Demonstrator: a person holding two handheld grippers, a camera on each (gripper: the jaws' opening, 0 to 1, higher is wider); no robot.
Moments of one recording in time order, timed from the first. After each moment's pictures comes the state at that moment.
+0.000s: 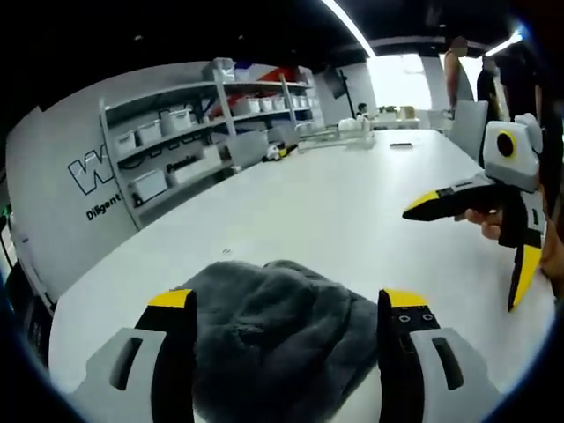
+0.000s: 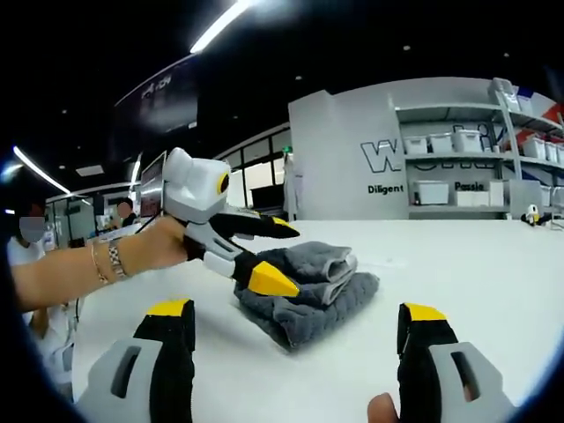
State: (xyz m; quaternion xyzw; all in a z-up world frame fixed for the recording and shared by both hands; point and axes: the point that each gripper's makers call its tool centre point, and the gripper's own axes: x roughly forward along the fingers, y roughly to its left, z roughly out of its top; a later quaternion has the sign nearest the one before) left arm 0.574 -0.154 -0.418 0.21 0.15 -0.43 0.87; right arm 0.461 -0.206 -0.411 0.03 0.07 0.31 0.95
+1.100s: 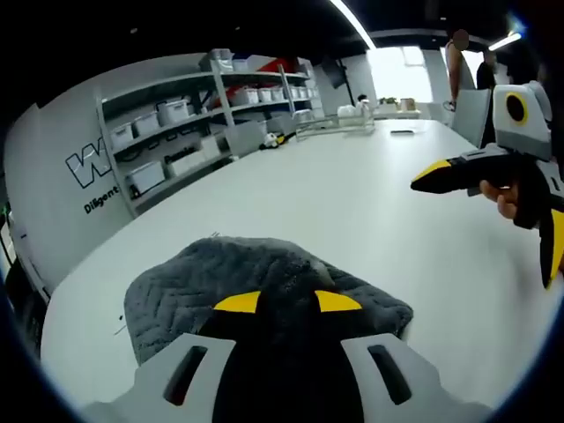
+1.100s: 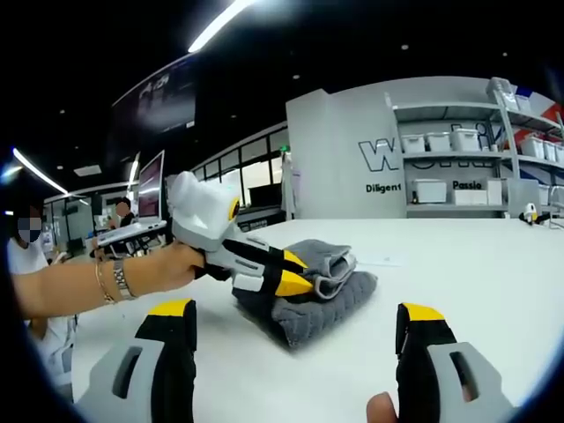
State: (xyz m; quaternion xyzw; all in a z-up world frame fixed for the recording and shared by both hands) left arm 0.578 -0.157 -0.446 0.20 0.16 -0.42 0.87; right arm 0.462 -0.208 -0.413 0.03 0.08 0.31 0.95
